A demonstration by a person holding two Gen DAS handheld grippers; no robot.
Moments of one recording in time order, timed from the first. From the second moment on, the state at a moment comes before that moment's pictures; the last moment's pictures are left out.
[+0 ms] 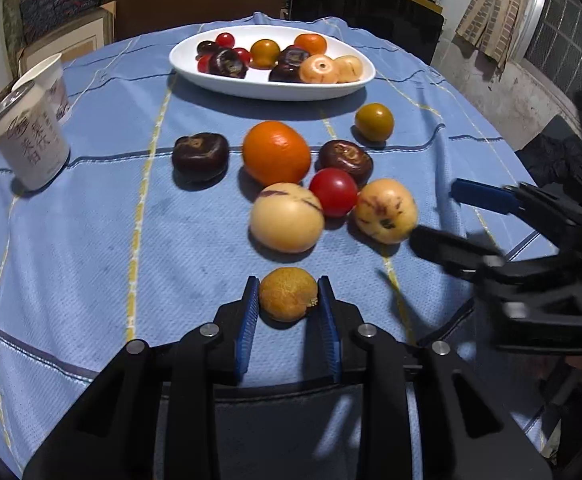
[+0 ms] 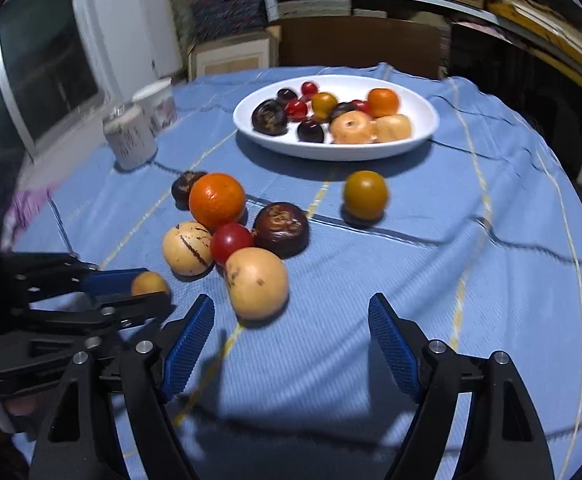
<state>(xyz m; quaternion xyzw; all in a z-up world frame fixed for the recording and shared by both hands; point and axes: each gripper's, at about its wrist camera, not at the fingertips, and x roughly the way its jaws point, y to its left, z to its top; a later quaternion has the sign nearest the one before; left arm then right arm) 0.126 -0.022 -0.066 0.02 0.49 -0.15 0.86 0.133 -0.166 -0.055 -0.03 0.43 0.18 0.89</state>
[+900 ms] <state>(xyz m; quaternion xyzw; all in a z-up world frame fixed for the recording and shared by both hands) 0.115 -0.010 -0.013 0.03 0.45 -0.16 0.88 0.118 -0.214 -0.023 0.05 0.40 0.18 0.90</state>
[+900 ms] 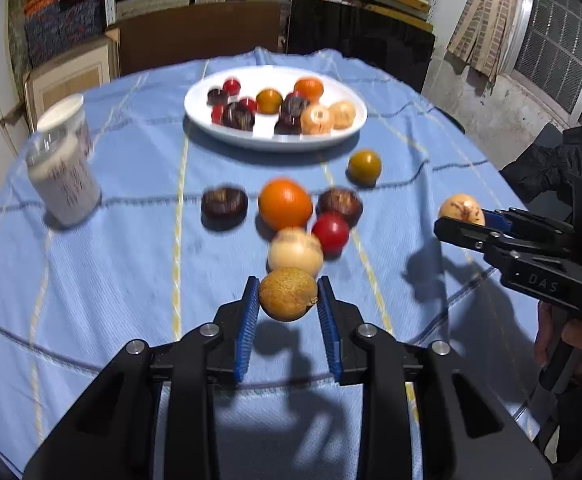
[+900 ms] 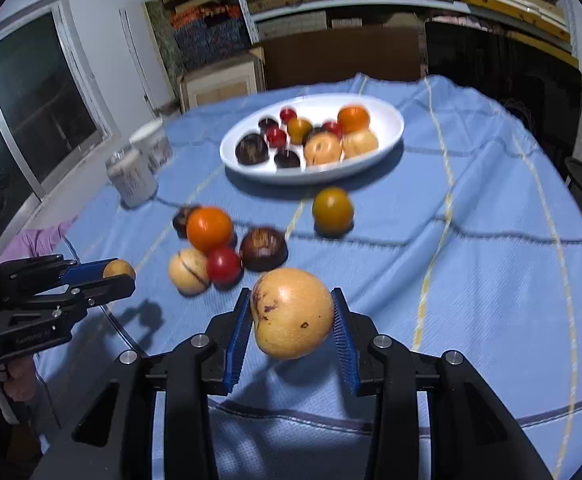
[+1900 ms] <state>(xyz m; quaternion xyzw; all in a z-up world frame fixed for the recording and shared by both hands) 0.368 -0.054 -0.023 0.02 0.48 -0.10 0.87 0.346 -0.203 -0.019 0.08 0.41 0.16 0.89</state>
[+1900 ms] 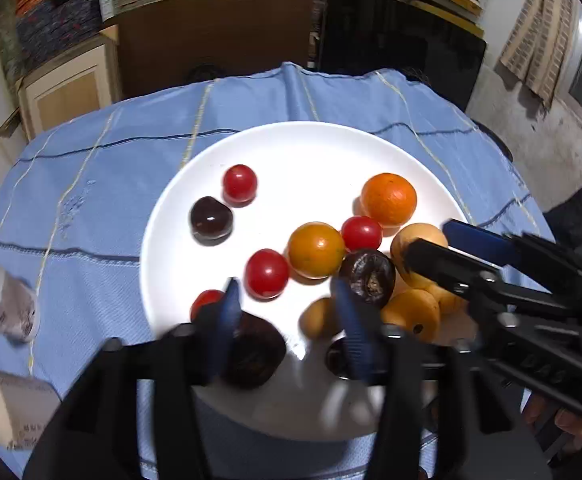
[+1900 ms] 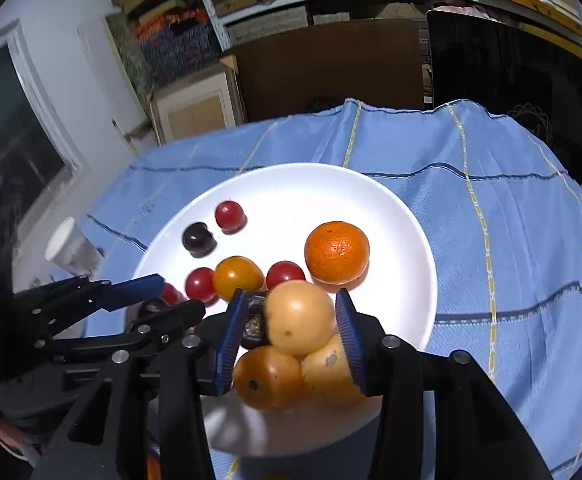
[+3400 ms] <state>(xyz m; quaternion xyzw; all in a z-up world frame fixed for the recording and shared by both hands) 0.150 -0.033 -0.058 0.05 0.47 -0.13 0.87 0.101 -0.237 -0.045 0.15 0.39 0.11 0.90</state>
